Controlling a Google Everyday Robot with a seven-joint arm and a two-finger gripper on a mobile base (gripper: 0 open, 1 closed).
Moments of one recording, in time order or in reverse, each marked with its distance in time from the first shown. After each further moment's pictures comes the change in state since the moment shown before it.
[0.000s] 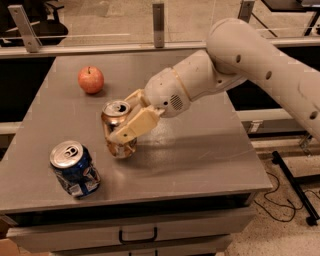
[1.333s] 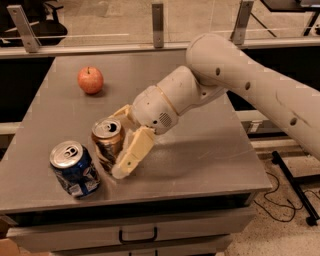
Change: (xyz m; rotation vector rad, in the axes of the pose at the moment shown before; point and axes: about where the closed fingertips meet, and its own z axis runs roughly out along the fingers) arm 0.014 0.030 0.038 -0.135 0.039 -0.050
